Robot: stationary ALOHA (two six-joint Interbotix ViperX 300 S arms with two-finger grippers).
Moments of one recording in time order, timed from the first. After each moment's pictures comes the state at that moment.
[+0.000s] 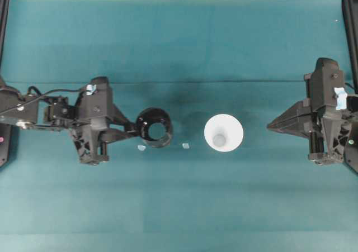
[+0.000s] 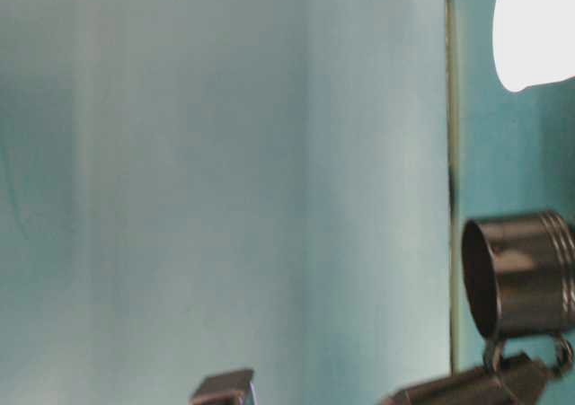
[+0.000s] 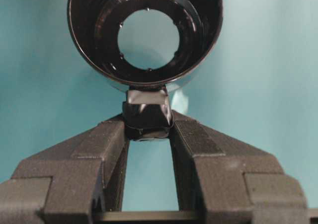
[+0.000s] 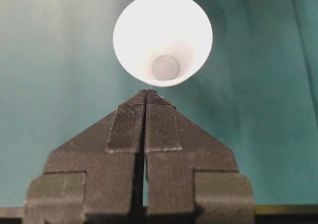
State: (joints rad) left arm 0.04 -0.15 0.94 0.02 -0.08 -0.05; right arm -0.01 -0.71 1.02 0.03 0.44 0.07
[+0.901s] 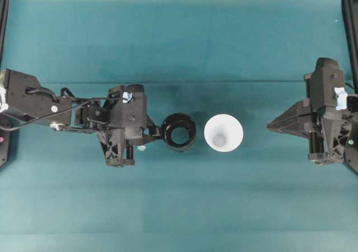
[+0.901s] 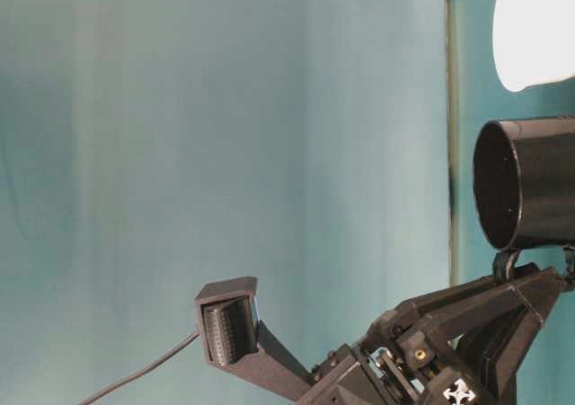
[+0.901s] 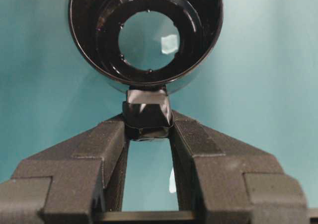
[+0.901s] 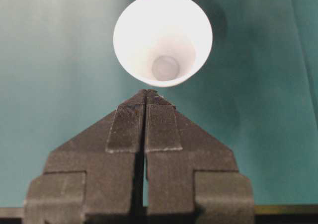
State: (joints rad) left arm 0.02 0.00 0.76 0.02 -0.02 0.03; right arm -0.01 -0.71 1.02 0.03 0.44 0.08
